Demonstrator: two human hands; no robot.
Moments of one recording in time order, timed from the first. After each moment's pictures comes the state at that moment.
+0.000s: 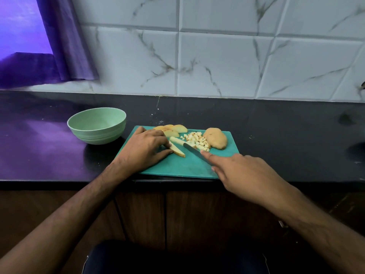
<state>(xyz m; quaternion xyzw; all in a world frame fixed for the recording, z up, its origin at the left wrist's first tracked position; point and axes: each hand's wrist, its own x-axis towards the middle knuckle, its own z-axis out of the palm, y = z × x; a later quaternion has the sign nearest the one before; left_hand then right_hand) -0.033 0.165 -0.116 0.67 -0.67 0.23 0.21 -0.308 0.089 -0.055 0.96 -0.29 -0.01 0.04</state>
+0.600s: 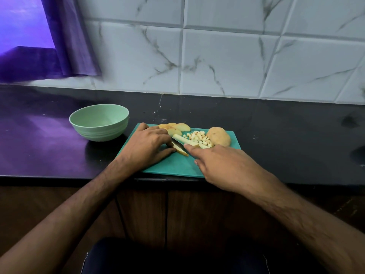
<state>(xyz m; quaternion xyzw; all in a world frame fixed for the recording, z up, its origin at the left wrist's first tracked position) -0.037 0.168 -0.112 0.66 -0.68 0.26 0.20 -0.267 0.095 -0.051 0.97 -0.26 0.00 0.04</state>
